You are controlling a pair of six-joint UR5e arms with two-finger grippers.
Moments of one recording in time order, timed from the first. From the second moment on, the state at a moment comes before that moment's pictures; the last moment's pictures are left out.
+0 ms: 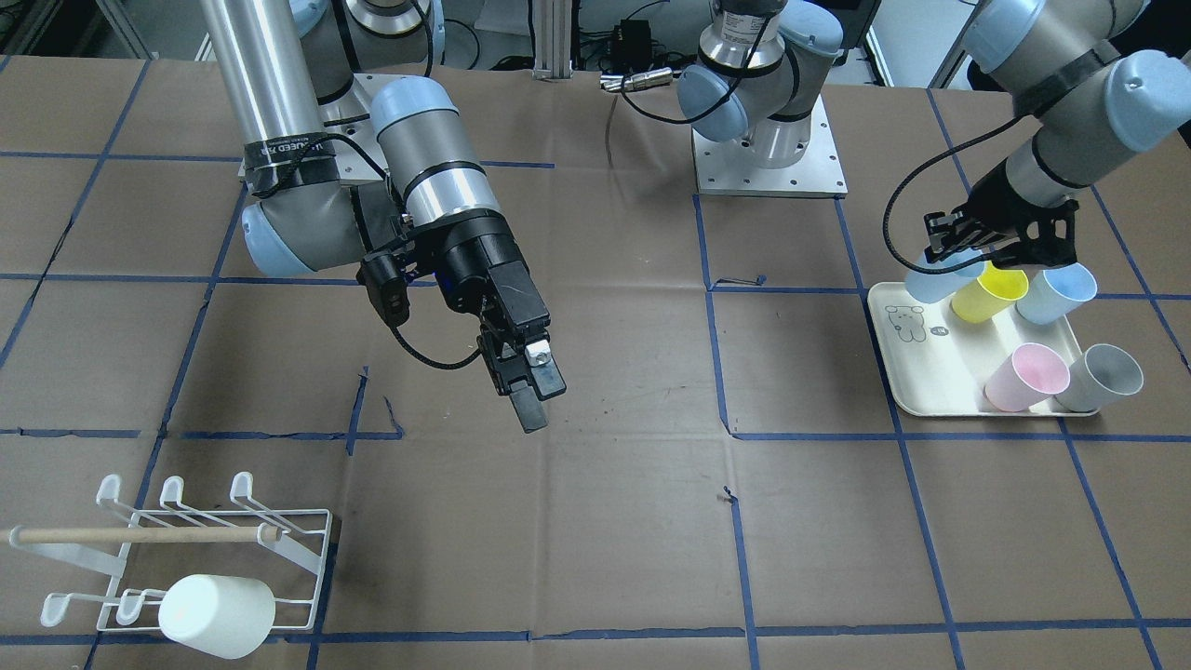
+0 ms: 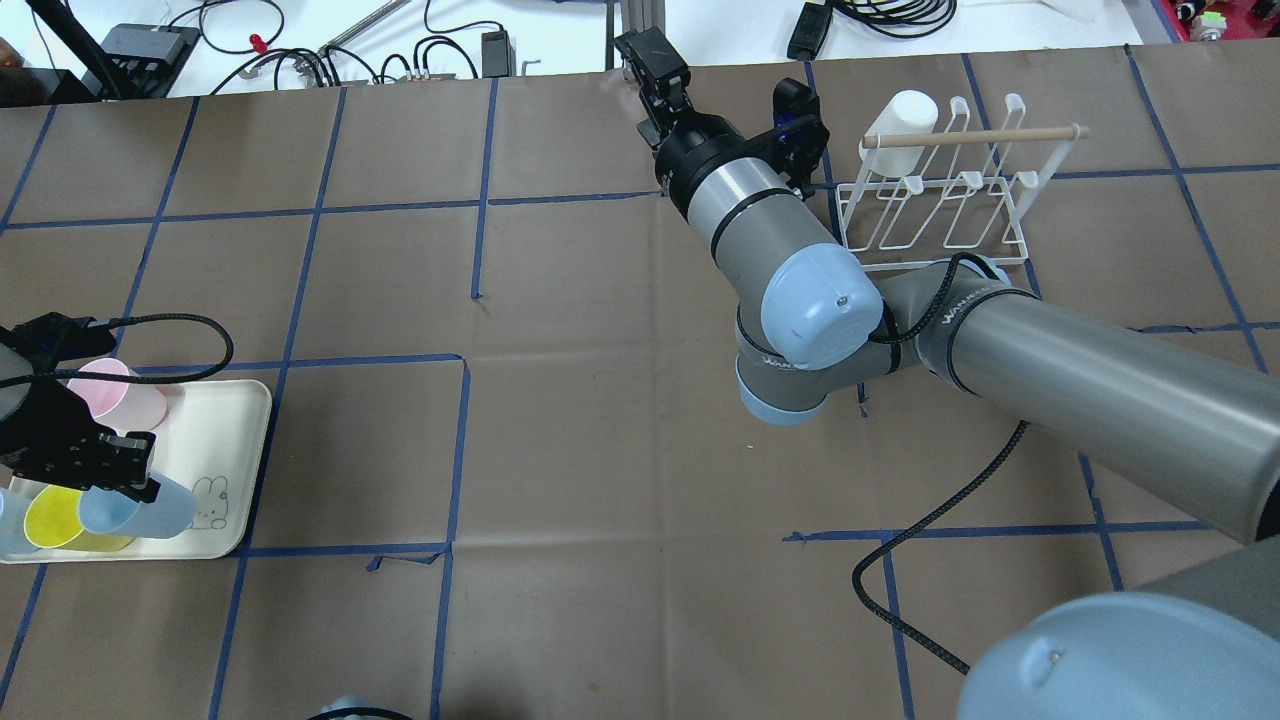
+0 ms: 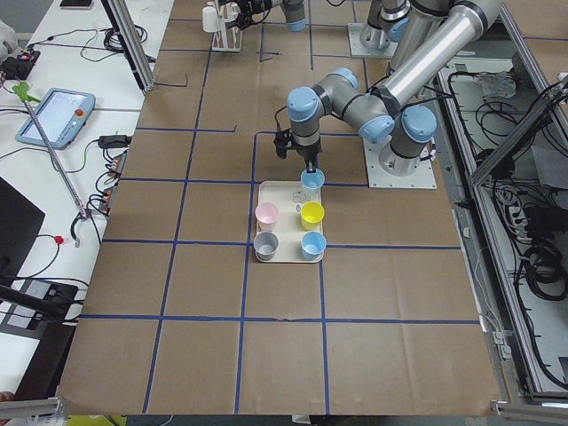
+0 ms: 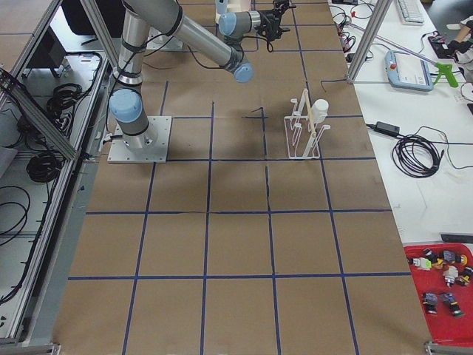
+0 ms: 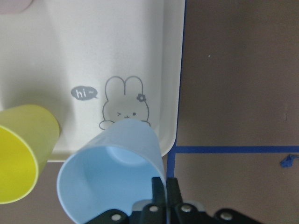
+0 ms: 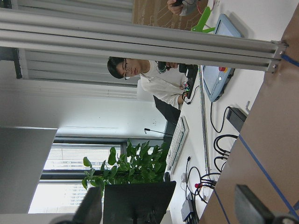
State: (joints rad) left arm -0.90 -1.47 -2.07 -1.36 1.63 0.57; right arm 1.87 -1.12 1.90 -3.77 -1.43 1.47
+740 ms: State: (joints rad) left arm -1.08 -1.62 -1.64 -1.49 1.52 0.46; right arm 1.86 -1.09 1.90 -3.77 -1.43 1.47
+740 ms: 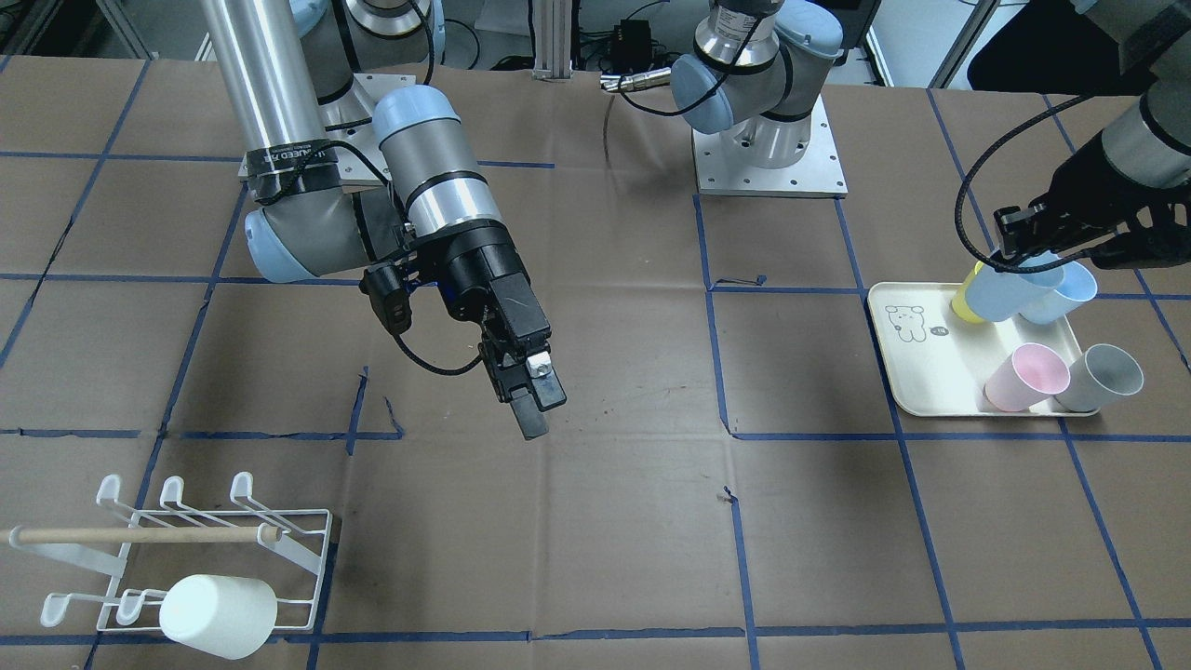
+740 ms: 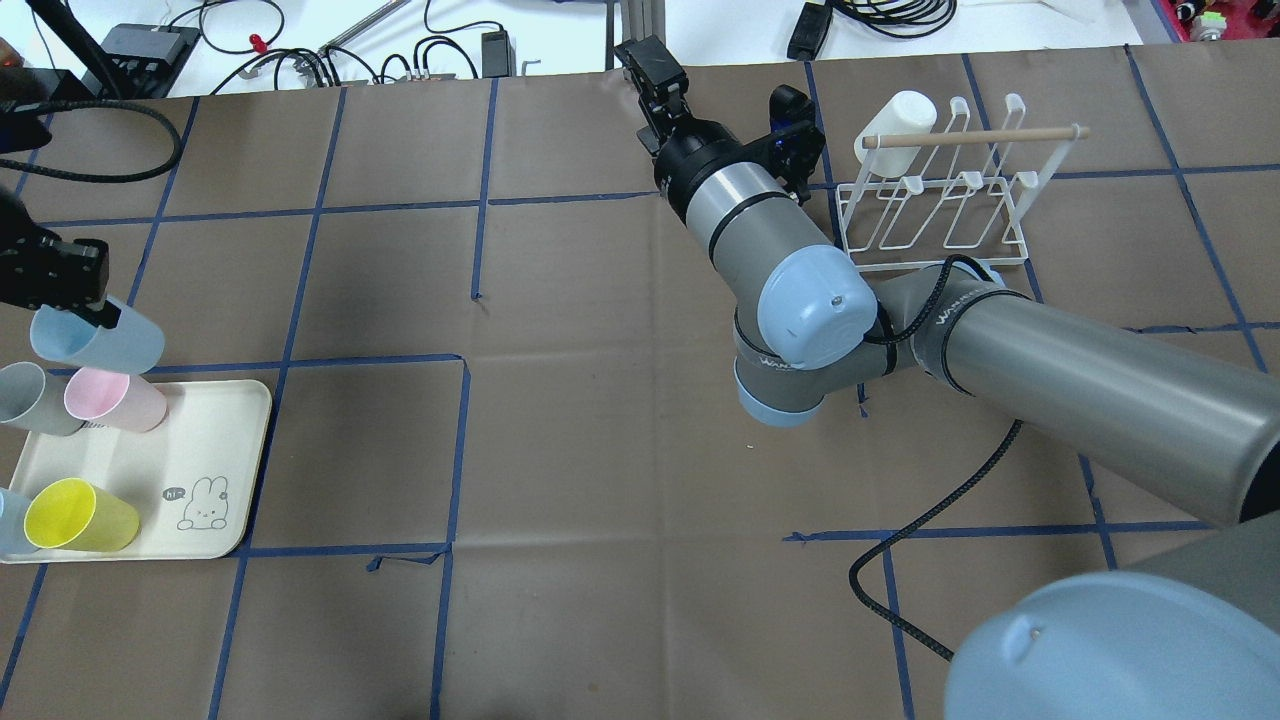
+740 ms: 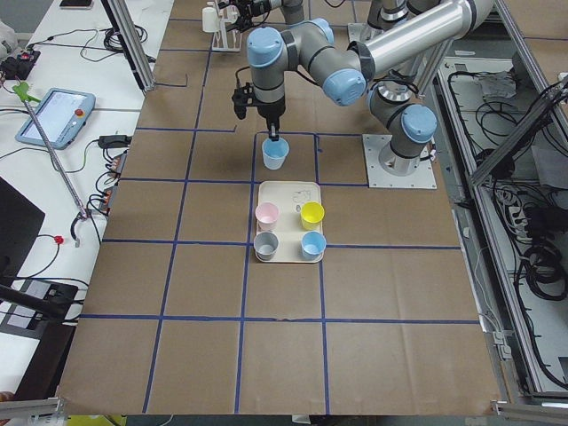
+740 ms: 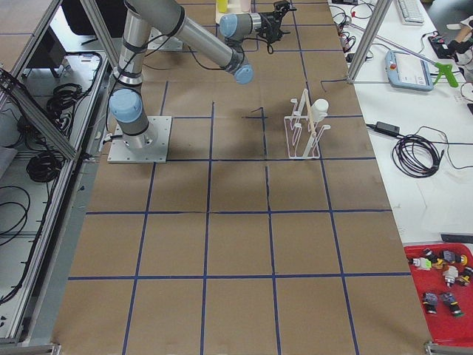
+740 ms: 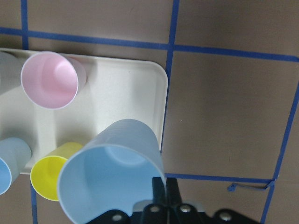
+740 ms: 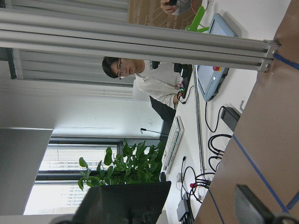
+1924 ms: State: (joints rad) left arm -1.32 -1.83 -1.82 -0.48 0.84 0.37; right arm 1.80 -1.23 1.95 -3.51 -1.21 1.47
